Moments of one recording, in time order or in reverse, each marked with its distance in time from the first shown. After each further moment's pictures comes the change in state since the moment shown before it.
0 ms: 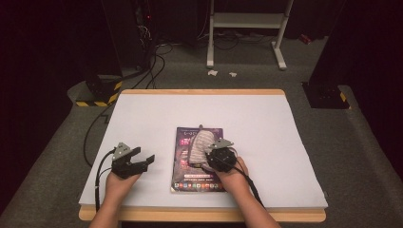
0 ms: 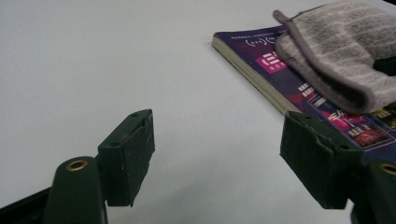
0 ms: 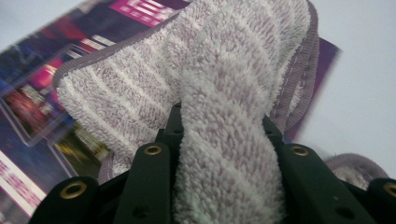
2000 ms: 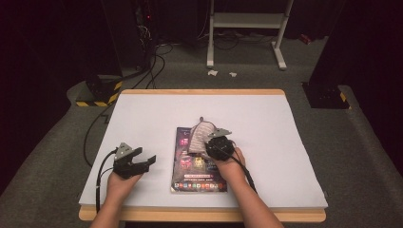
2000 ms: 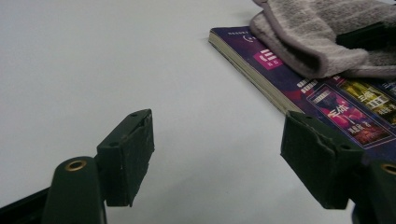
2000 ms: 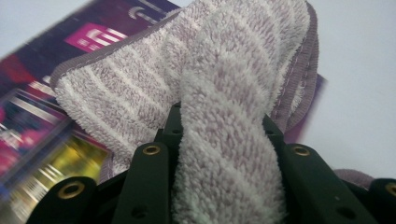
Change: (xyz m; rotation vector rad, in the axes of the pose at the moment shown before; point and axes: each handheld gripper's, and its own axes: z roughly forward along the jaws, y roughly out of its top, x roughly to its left) left arm -0.002 -0.001 0.005 0.012 -0.007 0.003; right arm -0.020 0.021 0.025 -0.005 -0.031 0.044
